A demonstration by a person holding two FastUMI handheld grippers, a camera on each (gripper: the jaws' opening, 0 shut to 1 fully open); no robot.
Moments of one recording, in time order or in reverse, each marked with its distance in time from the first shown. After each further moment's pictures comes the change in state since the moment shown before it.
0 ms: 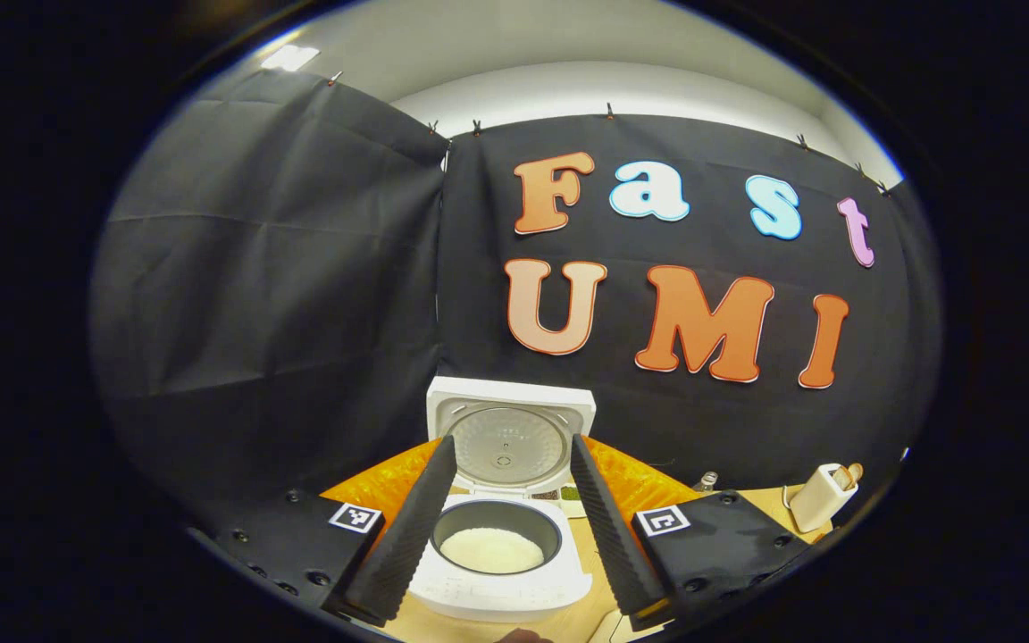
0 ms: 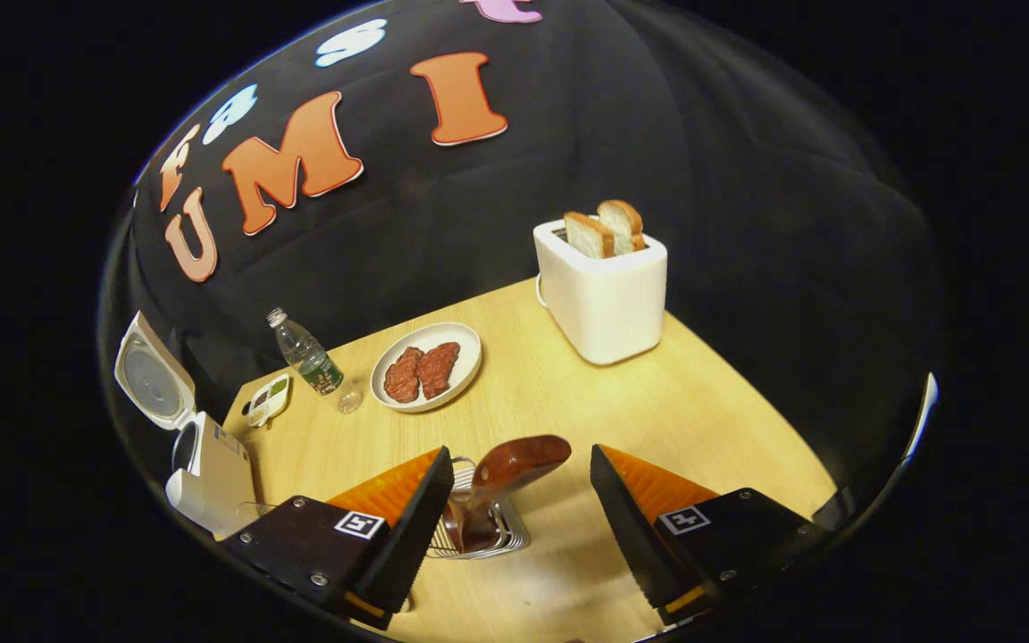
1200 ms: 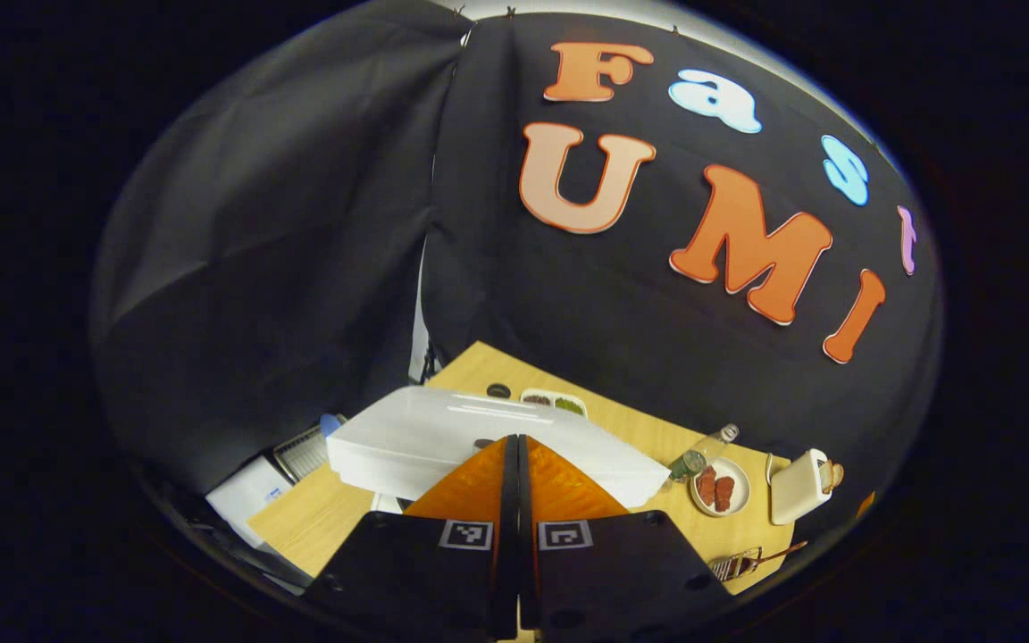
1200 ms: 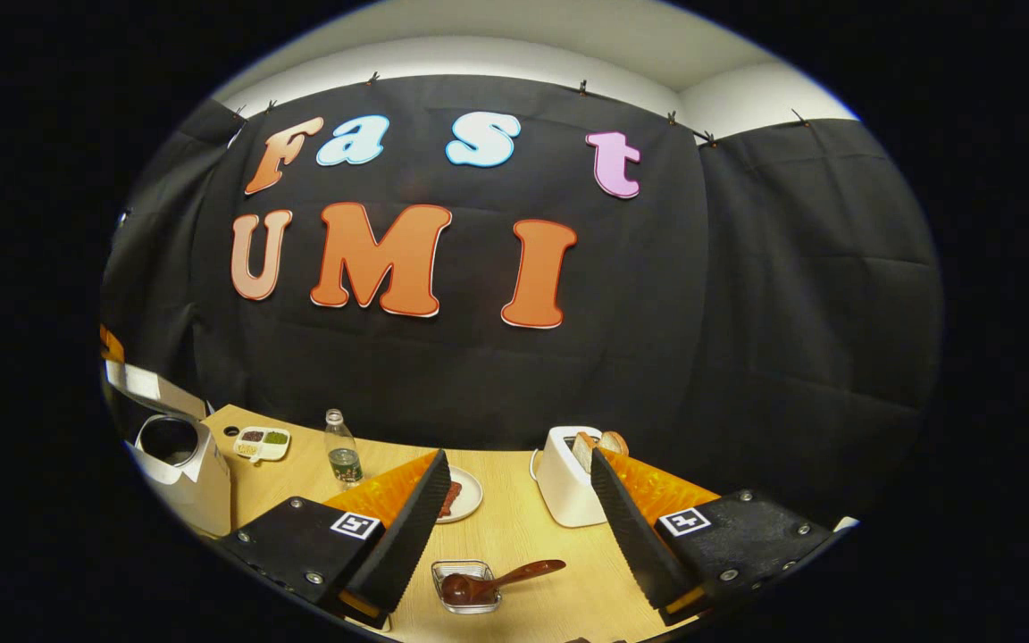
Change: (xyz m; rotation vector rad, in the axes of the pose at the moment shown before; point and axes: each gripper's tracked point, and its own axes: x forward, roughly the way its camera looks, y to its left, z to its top) left arm 0.102 0.021 -0.076 -0.113 0.396 -0.011; right arm -0.152 0.080 0.146 -0.388 -0.530 -0.086
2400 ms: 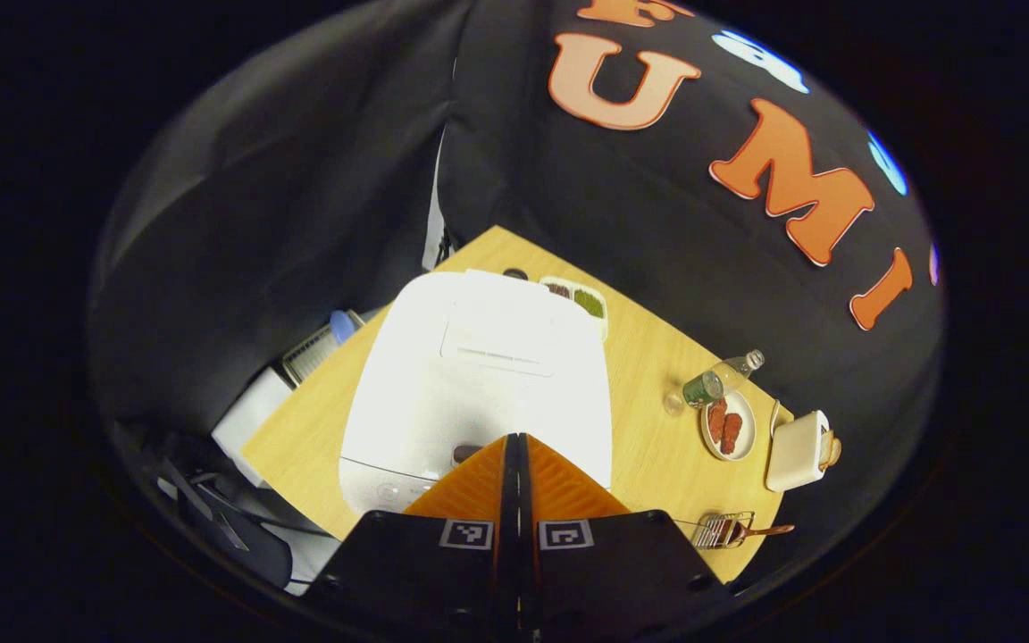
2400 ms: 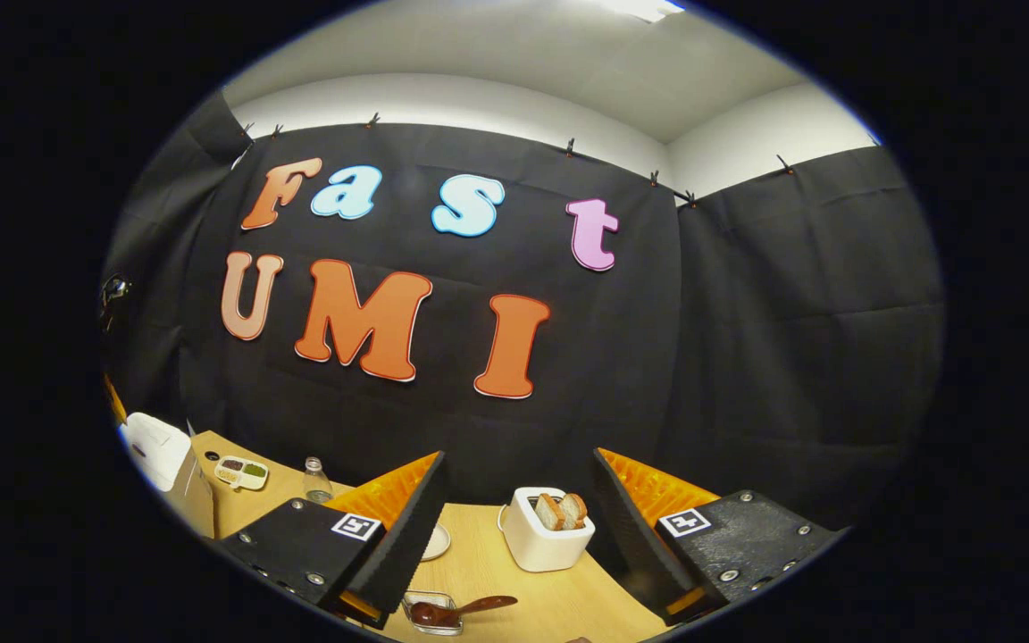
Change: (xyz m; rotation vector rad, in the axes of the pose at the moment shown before) left arm 0.004 0.007 -0.122 -0.116 0.513 0.037; right arm -0.032 -0.029 0.079 -0.045 -0.219 -0.085
